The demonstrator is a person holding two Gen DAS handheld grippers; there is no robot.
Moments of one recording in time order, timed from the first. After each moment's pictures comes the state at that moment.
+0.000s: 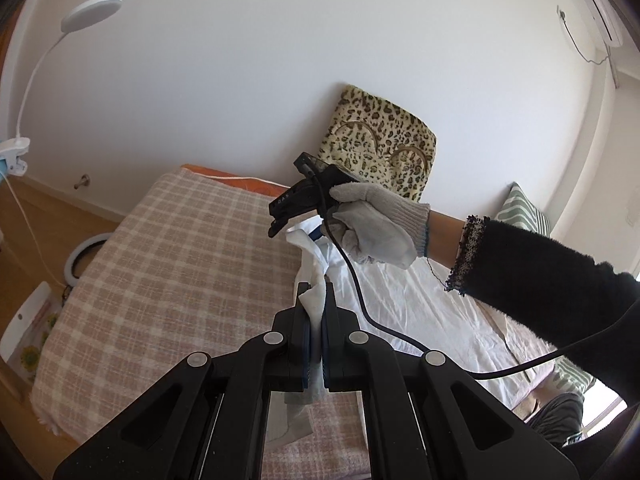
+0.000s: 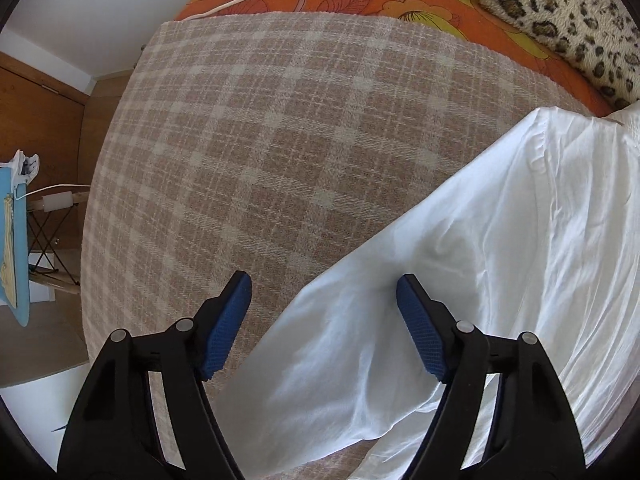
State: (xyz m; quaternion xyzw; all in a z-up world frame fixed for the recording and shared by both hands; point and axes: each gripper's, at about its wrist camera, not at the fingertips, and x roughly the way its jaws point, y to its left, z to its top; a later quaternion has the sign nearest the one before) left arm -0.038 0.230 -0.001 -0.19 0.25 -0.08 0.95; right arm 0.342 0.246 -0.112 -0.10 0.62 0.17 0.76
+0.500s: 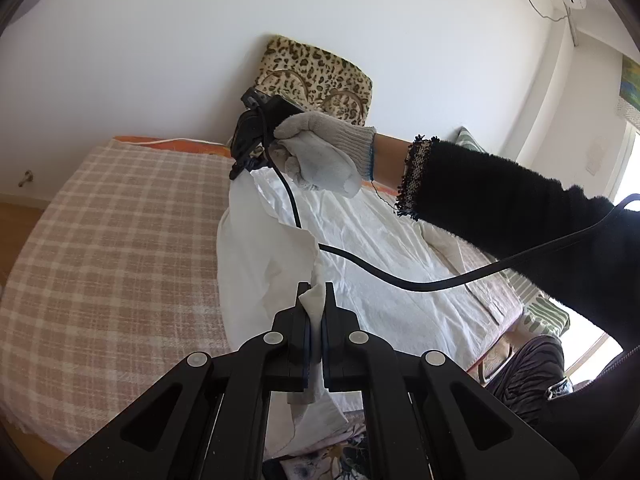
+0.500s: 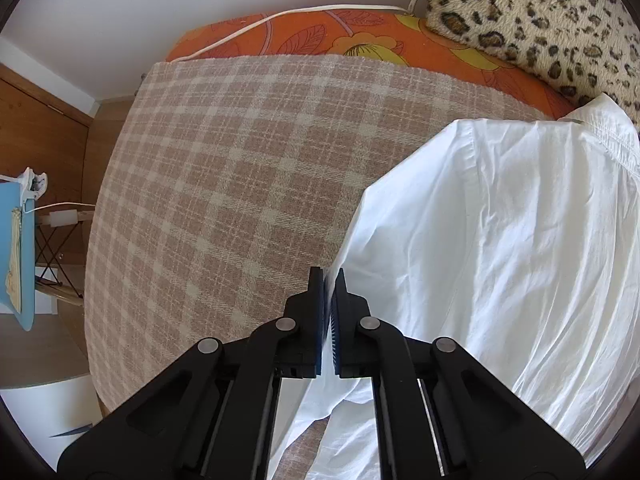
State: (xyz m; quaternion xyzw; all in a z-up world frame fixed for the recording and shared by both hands) left arm -0.044 0.173 -0.015 -0.16 0.29 -0.18 0.93; right arm 0.356 0.186 -0.075 -0.07 0.58 0.18 0.79
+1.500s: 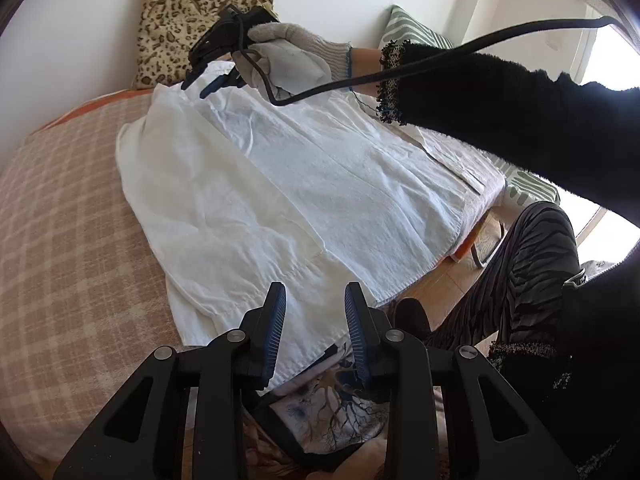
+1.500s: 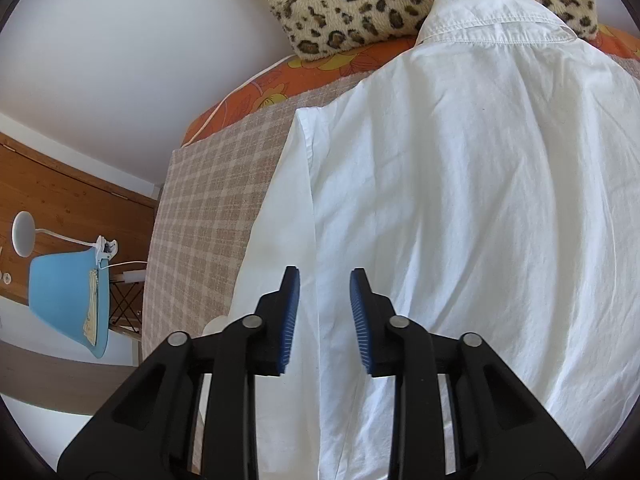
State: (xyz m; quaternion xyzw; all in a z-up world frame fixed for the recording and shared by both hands) left arm -0.064 0.072 -0.062 -0.02 0.40 -0.28 0.87; right arm 0.317 0.024 -0.092 0.12 0.51 0.25 0.81
